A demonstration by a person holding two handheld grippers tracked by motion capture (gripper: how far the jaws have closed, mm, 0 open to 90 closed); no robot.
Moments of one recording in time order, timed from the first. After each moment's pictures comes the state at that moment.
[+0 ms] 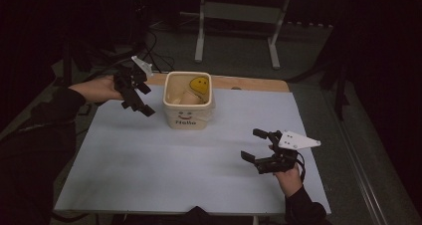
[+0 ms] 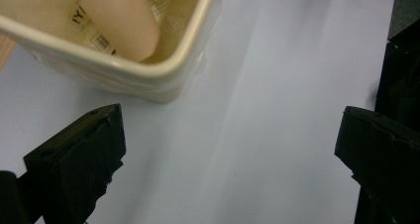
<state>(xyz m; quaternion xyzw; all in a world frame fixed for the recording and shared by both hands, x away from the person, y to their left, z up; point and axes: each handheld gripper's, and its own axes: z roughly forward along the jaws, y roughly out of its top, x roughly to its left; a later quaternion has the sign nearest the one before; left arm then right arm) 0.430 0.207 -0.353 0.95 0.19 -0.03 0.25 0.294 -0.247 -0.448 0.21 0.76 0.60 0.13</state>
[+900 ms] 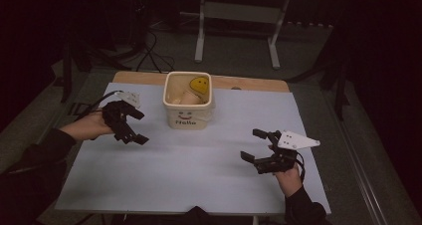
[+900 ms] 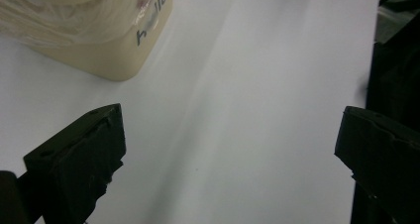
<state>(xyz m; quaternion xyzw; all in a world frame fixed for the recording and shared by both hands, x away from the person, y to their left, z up) 0.365 0.226 -0.404 0.93 0.20 -0.01 0.31 0.294 -0.246 -0.448 0.21 0.77 0.59 0.13</state>
